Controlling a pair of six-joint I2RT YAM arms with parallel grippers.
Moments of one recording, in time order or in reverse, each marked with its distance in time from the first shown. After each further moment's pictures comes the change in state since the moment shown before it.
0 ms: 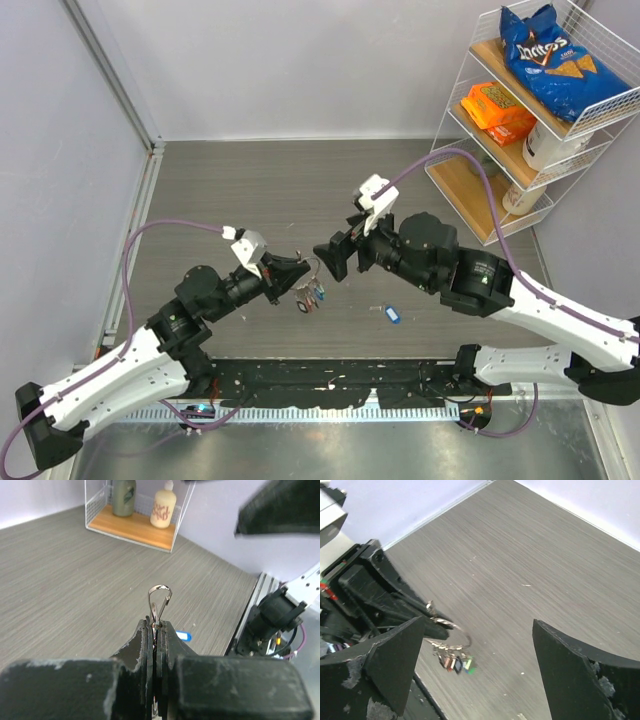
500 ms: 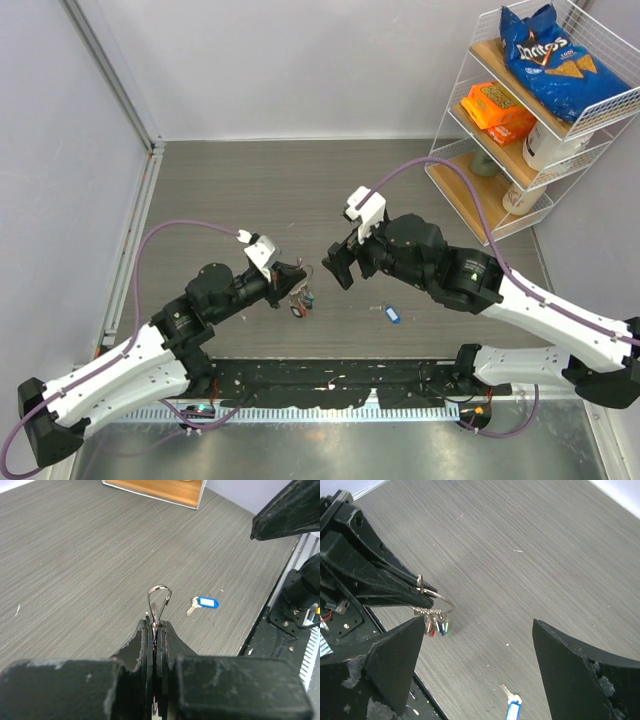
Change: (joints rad) left arm 0.000 0.029 0.000 -0.164 -0.036 0.101; right arm -0.072 0.002 -0.049 -0.110 -0.088 -0.087
